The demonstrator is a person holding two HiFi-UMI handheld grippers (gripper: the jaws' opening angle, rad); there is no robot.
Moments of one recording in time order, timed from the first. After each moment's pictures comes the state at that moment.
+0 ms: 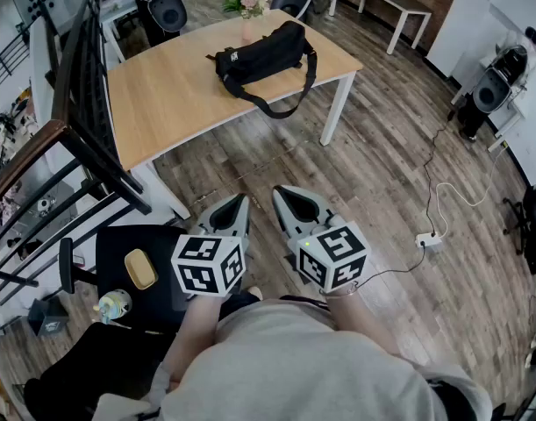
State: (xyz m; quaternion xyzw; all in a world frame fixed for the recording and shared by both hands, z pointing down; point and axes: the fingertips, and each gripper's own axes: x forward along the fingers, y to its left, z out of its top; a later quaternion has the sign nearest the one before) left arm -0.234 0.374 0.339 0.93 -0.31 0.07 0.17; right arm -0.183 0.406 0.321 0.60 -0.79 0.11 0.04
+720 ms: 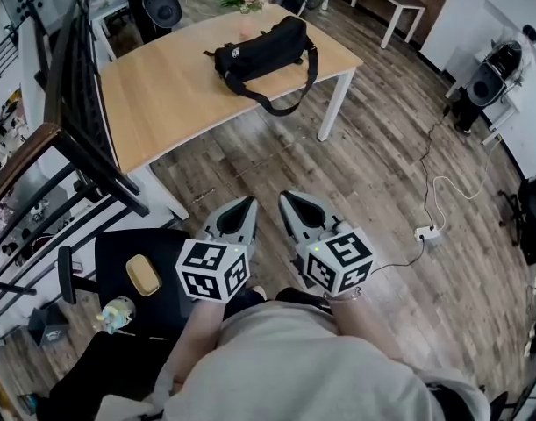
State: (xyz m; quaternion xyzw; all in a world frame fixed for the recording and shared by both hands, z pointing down) left arm -0.245 0.358 0.347 0.95 -0.26 0.04 0.17; right arm -0.198 0.389 0.343 0.62 -0.77 0.14 0.03
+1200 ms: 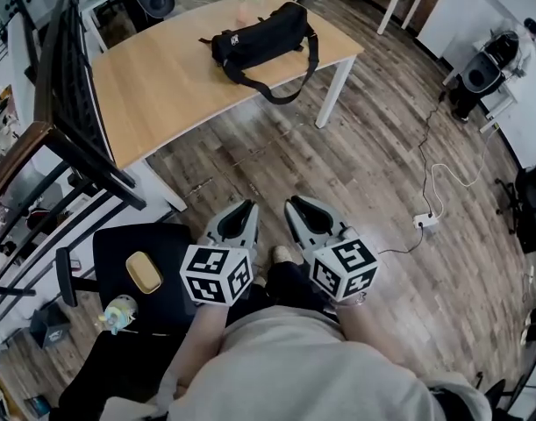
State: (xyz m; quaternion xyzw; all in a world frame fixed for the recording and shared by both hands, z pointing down) left arm -0.259 0.352 0.380 0.94 -0.26 0.06 0.21; right arm -0.199 0.394 0.373 0.64 -0.75 0.17 0.05
